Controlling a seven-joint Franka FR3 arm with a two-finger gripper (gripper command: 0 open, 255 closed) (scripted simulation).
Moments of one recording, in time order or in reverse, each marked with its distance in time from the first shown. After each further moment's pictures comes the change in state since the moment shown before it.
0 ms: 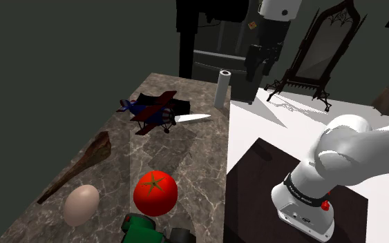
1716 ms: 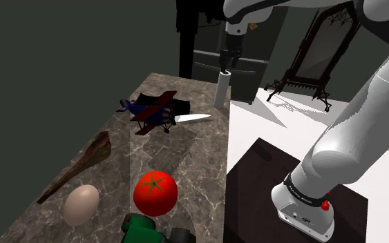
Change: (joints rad) arm -0.065 0.794 -0.286 0.424 -0.047 0.384 -0.464
